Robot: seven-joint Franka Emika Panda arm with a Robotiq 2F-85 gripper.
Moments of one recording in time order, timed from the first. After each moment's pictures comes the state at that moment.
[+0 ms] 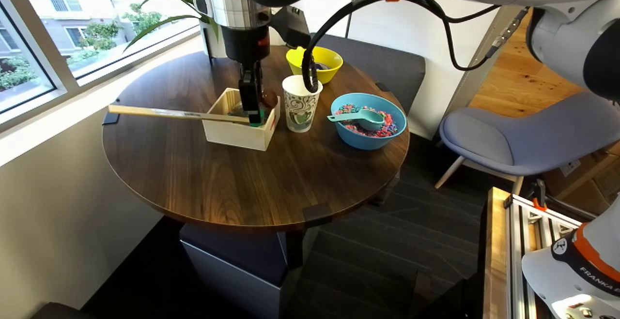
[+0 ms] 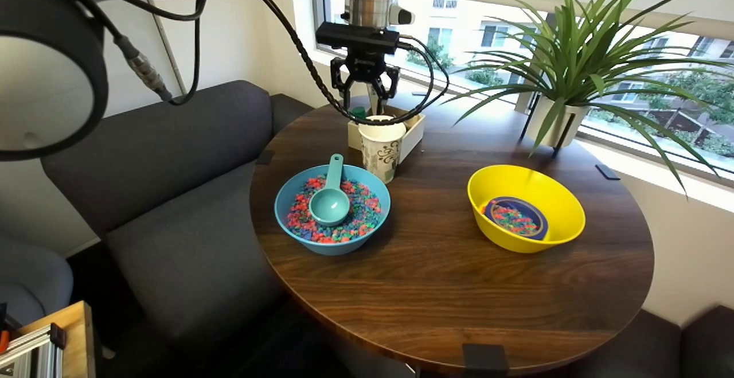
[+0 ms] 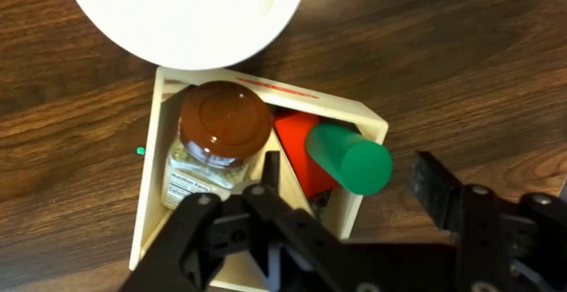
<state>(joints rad) 0.19 0.75 0.15 -0.91 -0.14 1.60 -0.33</state>
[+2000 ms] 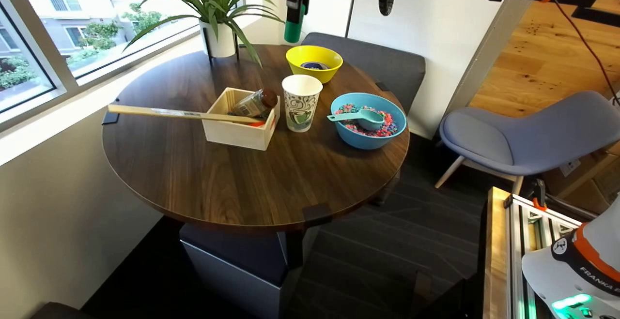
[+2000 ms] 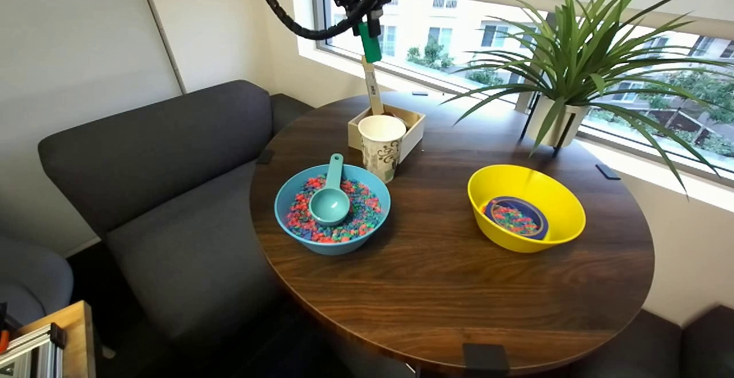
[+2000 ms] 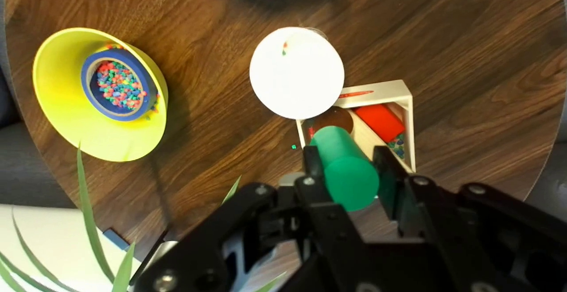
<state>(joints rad) 0.19 0.35 0.09 -1.11 -0.23 1.57 0.07</state>
